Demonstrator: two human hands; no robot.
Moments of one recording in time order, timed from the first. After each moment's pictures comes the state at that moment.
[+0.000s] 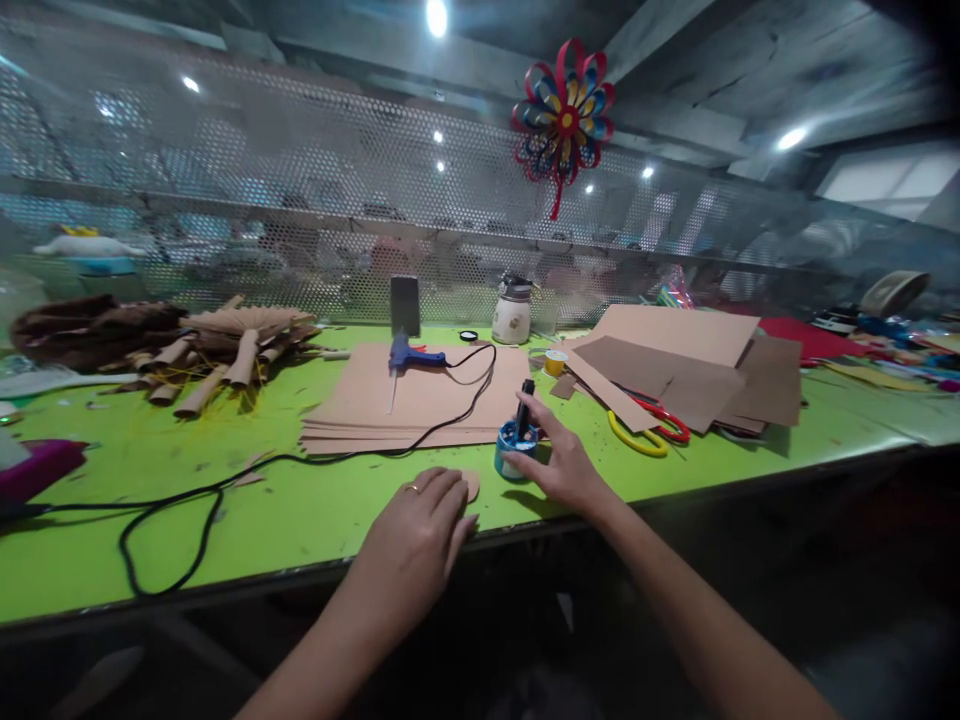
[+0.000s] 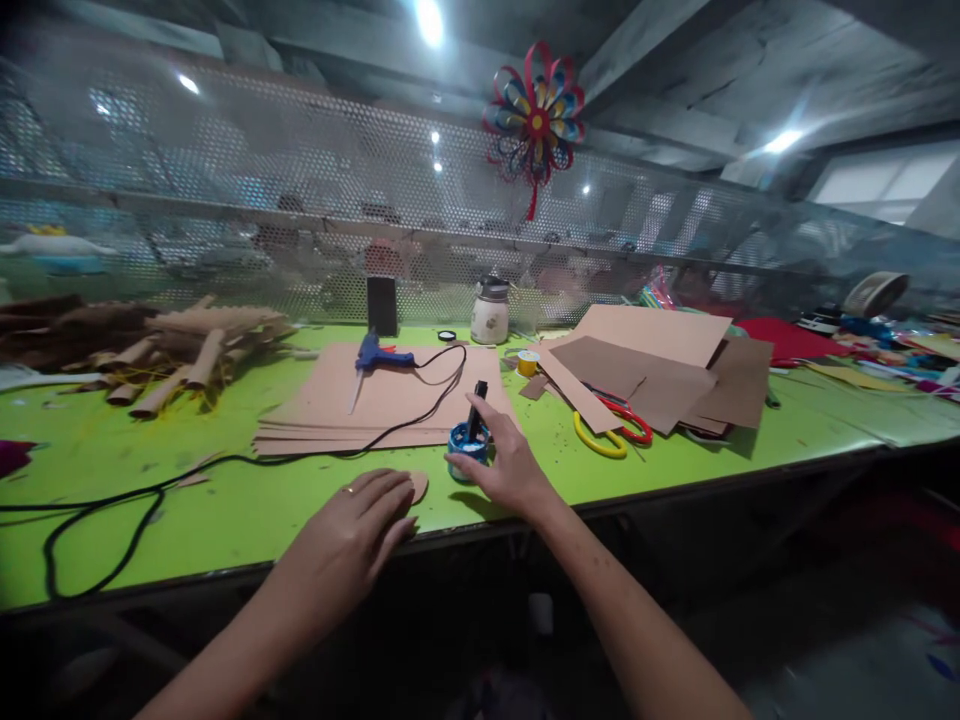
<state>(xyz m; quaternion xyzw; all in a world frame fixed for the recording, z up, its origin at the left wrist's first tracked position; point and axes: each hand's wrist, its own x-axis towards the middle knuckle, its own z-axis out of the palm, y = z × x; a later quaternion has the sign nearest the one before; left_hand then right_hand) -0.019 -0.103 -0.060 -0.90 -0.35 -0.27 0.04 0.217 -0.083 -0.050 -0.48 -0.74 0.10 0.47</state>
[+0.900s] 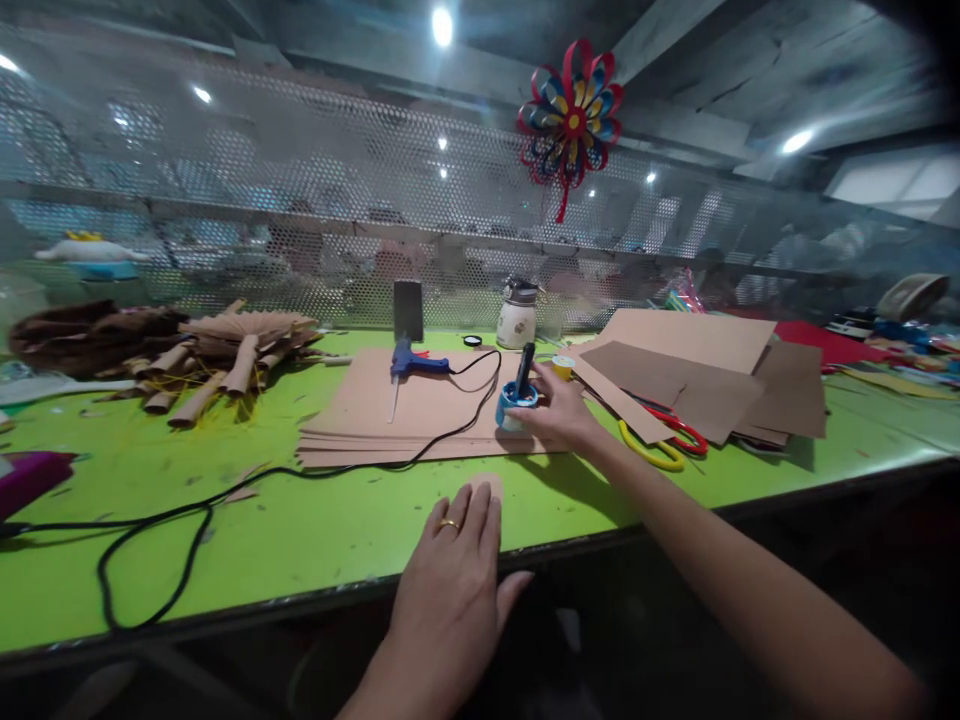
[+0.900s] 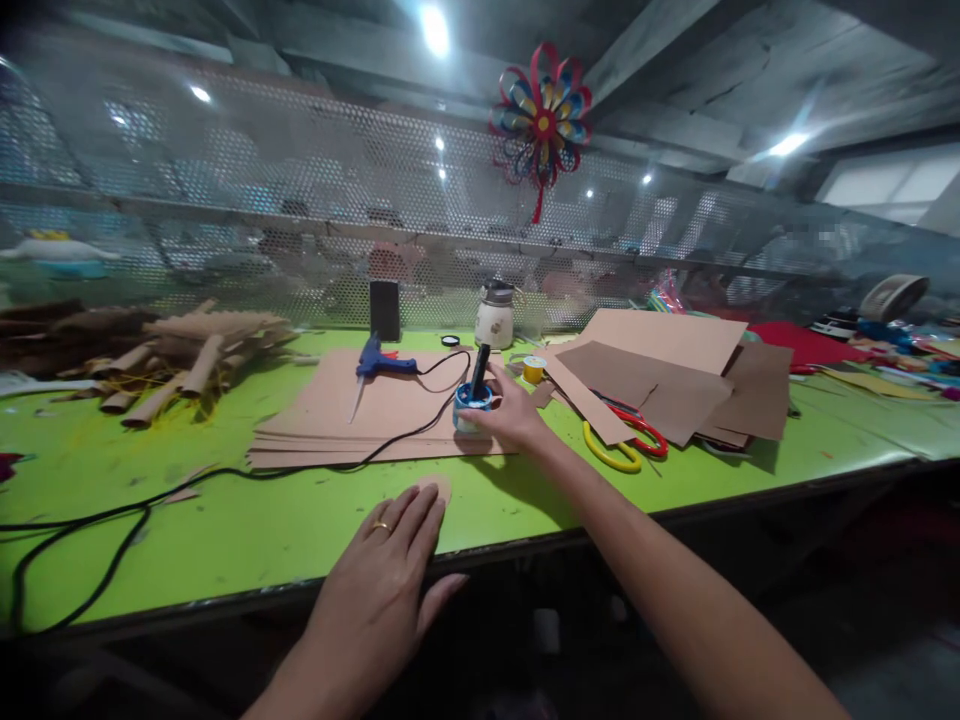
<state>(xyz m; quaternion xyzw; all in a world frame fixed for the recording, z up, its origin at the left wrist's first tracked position) 0.016 -0.122 -0.080 -0.88 -0.39 -0.22 0.16 0.232 -0.005 -0.028 -0.52 -0.66 0.27 0.47</state>
